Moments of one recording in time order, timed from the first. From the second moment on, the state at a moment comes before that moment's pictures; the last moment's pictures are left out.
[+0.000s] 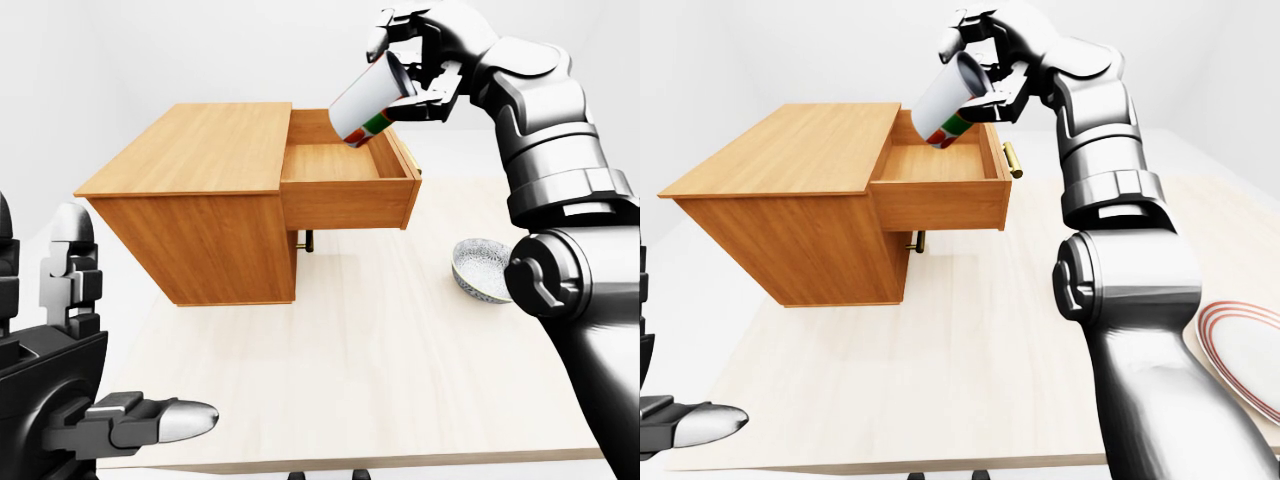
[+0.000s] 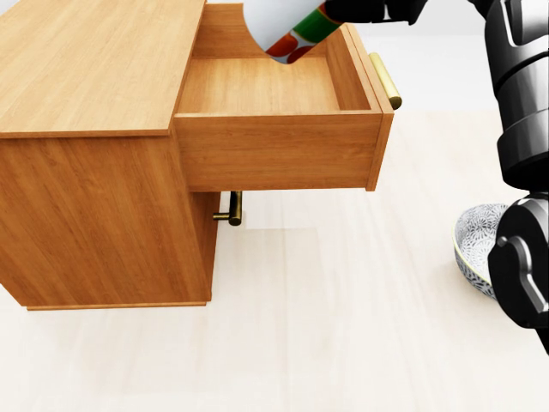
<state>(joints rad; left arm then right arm) 0.30 -0.03 0.50 -1.05 -0.43 0.09 -0.32 -1.60 -0.40 -0.16 1.14 -0.19 0.09 0.70</state>
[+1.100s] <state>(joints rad) 0.31 -0.03 0.51 -1.05 -0.44 0.09 -0.33 -1.52 -0.35 -0.13 1.15 -0.30 0.09 0.63</state>
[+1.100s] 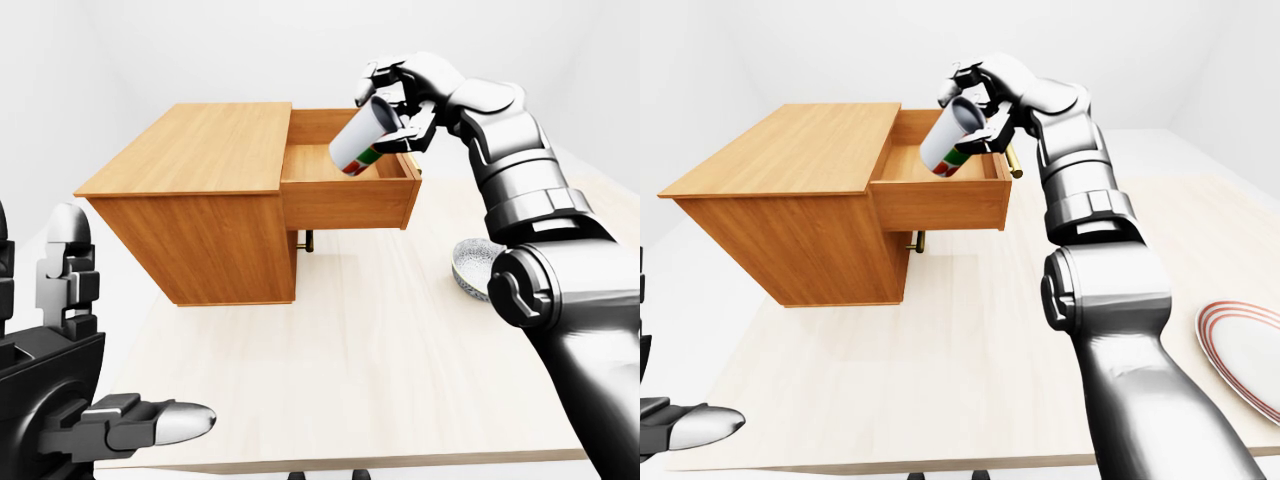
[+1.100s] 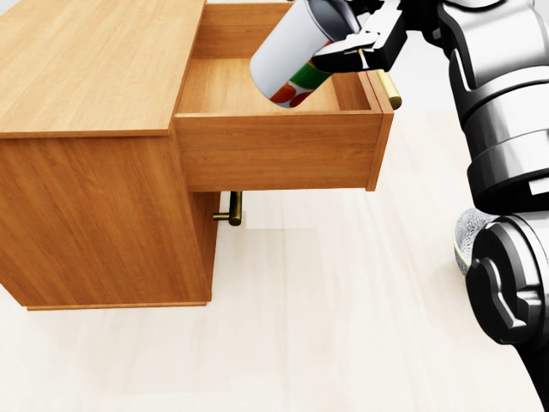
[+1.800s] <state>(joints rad) 0.32 -0.04 0.52 -1.05 -0.45 0.09 -0.34 -1.50 -0.34 -0.10 1.16 -0.43 0.09 0.46</state>
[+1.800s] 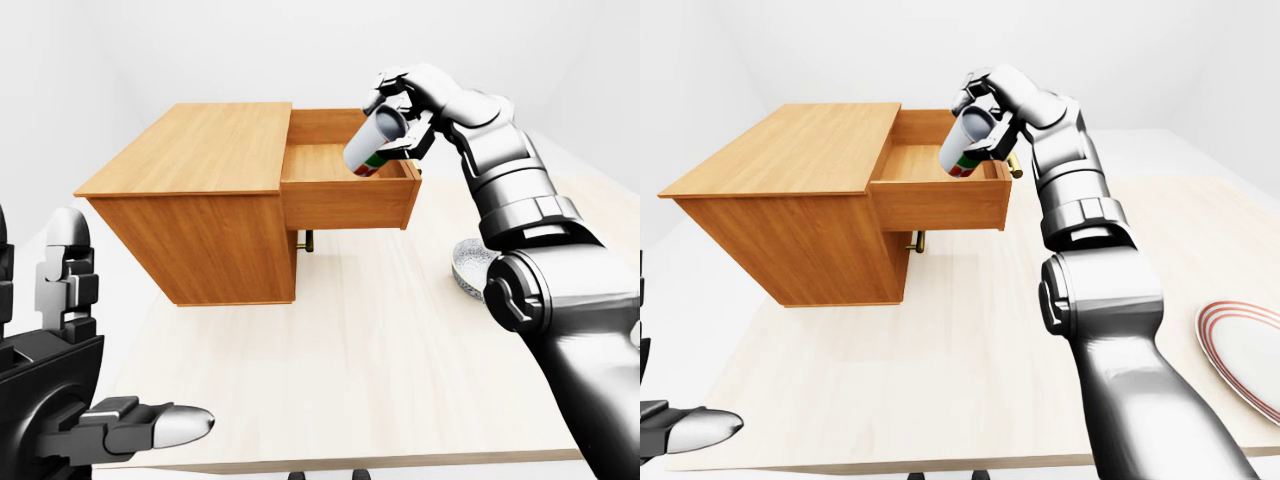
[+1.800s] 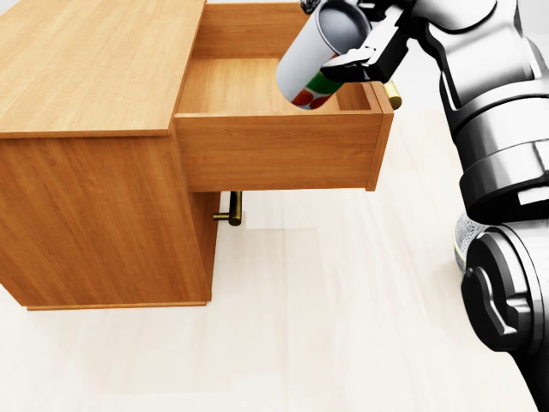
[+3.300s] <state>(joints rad) 0.32 -0.05 0.51 -1.05 -0.42 0.09 -0.36 -1.69 -0.40 -0.09 1.07 -0.47 0.09 0.56</state>
